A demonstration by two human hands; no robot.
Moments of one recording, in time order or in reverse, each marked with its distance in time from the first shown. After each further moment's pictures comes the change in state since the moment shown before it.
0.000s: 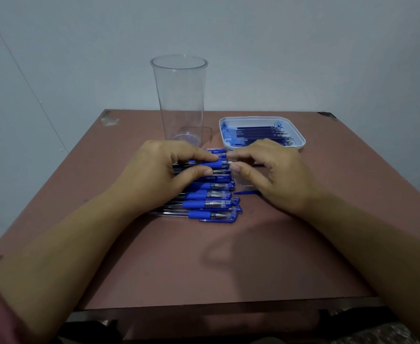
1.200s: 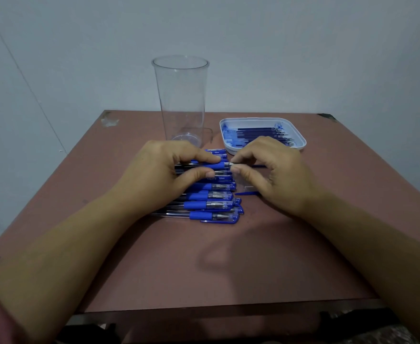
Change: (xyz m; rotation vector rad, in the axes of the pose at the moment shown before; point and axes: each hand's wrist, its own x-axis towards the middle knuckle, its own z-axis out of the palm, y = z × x) left_hand 0.000 0.000 0.002 -0.044 0.014 0.000; right_hand 0.002 -0.002 0.000 -0.042 -0.005 -0.053
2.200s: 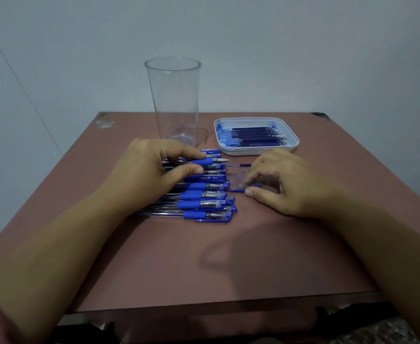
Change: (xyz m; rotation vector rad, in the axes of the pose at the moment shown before) left_hand 0.000 0.001 -0.006 0.041 0.023 -0.035; right_hand -0.019 0.018 -0.028 -0.131 -0.362 0.108
